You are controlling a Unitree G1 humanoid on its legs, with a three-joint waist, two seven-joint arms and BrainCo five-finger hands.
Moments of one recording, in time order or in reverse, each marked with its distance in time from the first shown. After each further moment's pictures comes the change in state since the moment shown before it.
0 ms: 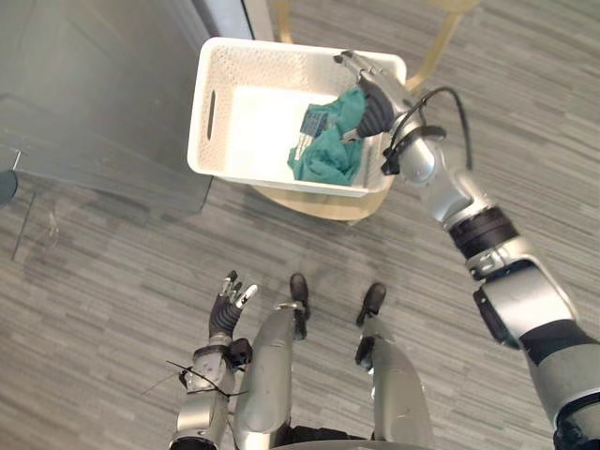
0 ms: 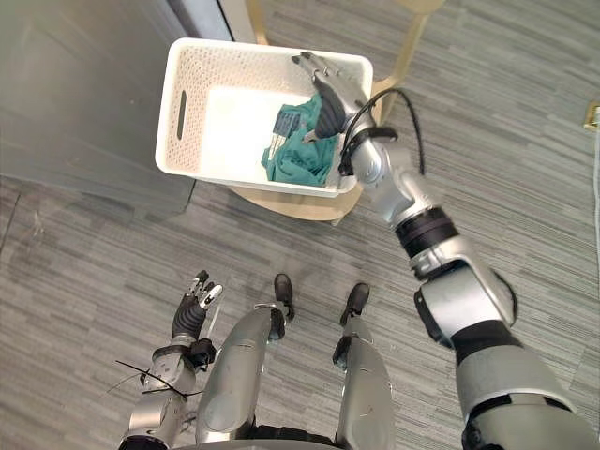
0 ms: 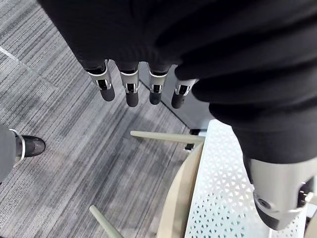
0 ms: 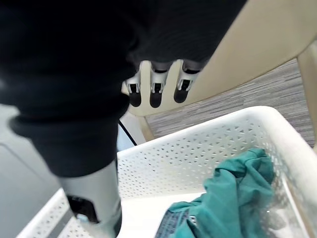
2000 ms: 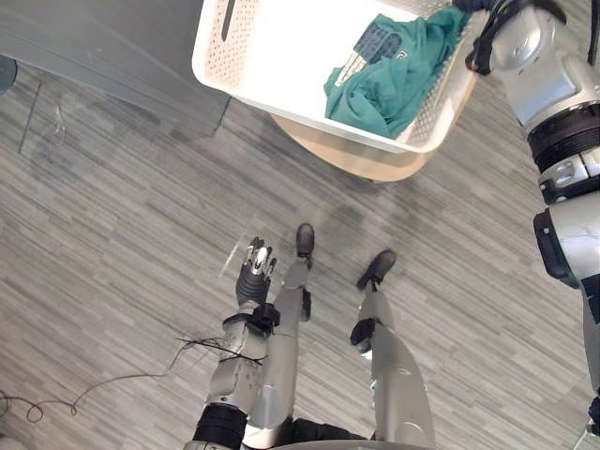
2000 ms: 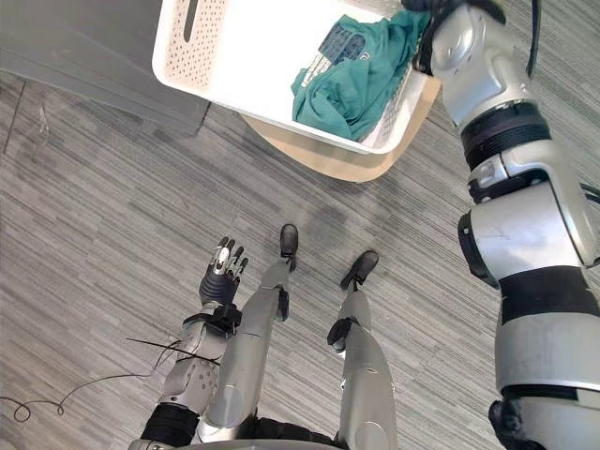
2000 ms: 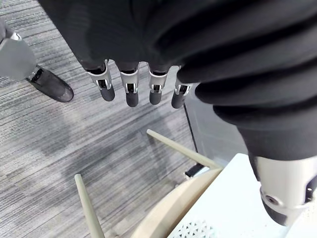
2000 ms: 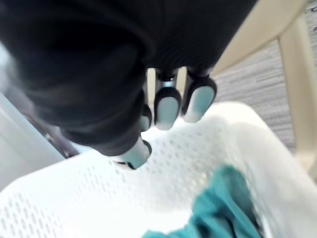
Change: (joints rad) left arm -0.132 -0.096 -0.098 -0.015 -0.313 -0.018 -0.005; right arm -0.392 -0.145 0.022 0.263 0.252 0.076 -0.041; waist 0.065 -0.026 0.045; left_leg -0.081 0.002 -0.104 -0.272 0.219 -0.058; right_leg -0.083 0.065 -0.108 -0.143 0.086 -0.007
